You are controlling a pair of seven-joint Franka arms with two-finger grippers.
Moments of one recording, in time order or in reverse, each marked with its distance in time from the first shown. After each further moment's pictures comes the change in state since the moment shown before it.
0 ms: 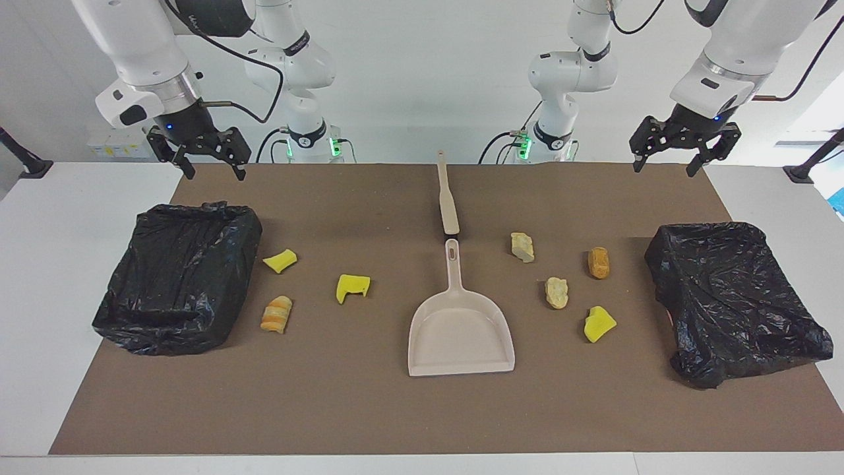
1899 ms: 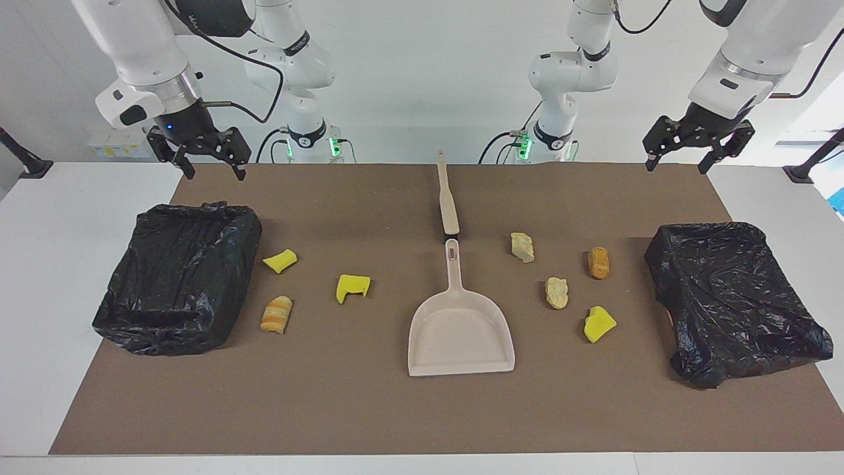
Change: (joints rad) left arm 0.020 -0.002 0.024 -0.002 0.000 -0.016 -0.001; right arm 0.000 0.000 0.000 0.000 0.000 0.000 0.000
